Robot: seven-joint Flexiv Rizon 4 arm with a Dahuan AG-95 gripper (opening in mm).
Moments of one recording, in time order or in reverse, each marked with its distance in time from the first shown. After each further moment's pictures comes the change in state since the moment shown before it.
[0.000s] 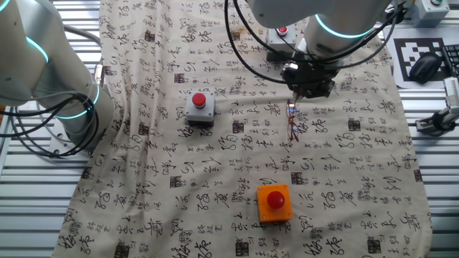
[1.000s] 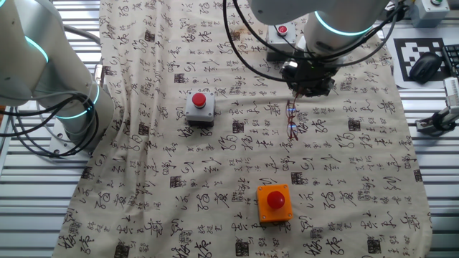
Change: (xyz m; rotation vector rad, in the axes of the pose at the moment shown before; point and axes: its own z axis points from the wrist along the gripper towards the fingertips) arm 0.000 0.003 -0.006 -0.003 0.000 0.005
